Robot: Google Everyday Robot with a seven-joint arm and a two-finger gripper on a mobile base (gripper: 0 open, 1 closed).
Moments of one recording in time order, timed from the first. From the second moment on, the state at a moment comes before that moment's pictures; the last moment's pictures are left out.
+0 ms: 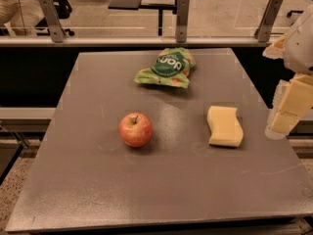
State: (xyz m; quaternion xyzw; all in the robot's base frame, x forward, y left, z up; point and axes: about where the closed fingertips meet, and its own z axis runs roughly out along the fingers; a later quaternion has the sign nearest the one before) arm 0.438 -0.217 0.976 -0.60 0.78 -0.03 0.16
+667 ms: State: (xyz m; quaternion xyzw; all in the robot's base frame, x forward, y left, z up) arm 0.444 -0.204 0.979 -0.61 0.77 -0.02 0.17
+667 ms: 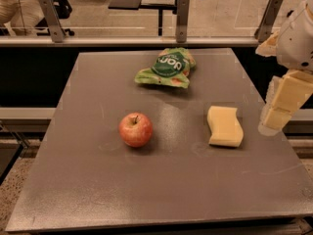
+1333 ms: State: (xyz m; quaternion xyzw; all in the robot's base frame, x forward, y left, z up) arm 0.463 -0.129 0.967 -0.65 0.73 0.04 0.20
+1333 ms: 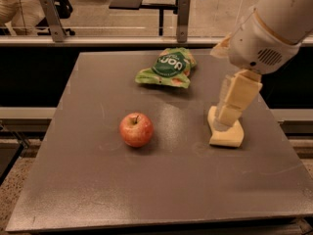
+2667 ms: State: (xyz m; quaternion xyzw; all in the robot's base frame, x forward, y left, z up) arm 0.482 0.013 0.876 -0.70 0.68 0.12 0.19
